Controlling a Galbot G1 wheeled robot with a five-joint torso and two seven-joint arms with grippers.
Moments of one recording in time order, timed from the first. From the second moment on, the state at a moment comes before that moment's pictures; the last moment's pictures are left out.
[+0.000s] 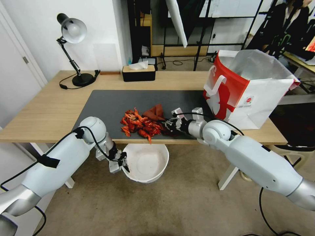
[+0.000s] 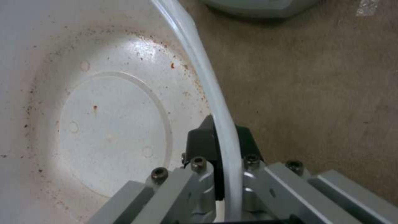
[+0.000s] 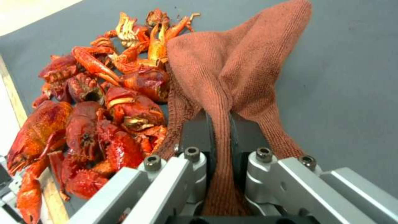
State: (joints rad) left arm 0.53 -0.89 0.15 -1.47 0.34 -0.82 1.53; right arm -0.43 0.88 -0.39 1.59 1.02 -0.43 -0.14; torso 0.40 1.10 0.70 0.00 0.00
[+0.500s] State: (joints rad) left arm 0.54 -0.89 0.14 -1.47 0.34 -0.82 1.53; right arm -0.49 0.82 -0.37 1.69 1.04 -0.43 -0.12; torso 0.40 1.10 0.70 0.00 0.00
